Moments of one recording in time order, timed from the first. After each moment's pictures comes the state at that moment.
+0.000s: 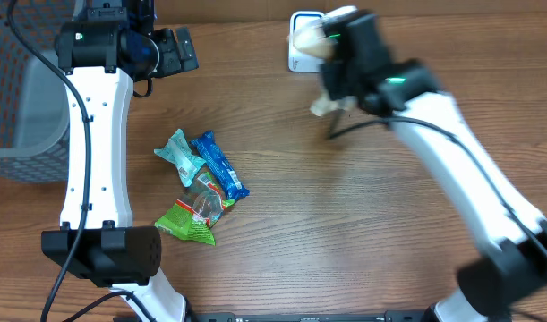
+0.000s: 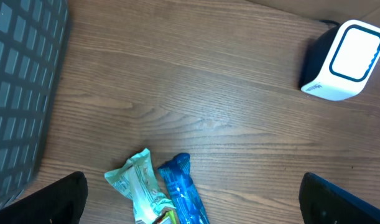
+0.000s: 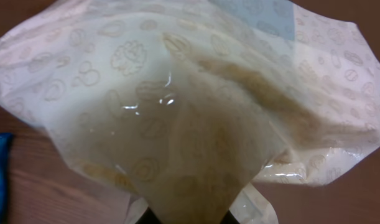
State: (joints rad) left arm 0.01 1.89 2.14 -1.26 0.01 -0.26; right arm 0.41 1.73 1.77 -0.90 0.14 0.12
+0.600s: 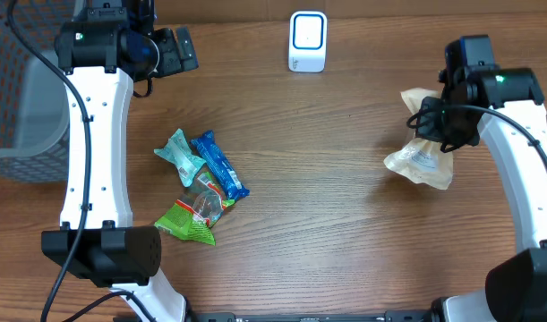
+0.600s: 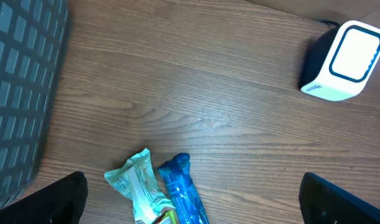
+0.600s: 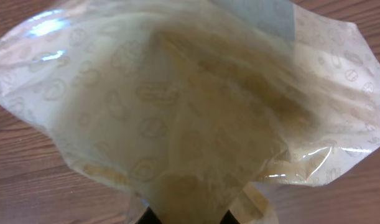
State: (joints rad) left arm 0.01 1.89 2.14 -1.26 0.01 -0.26; right arm 0.04 1.66 1.52 -1.20 -0.01 0.28
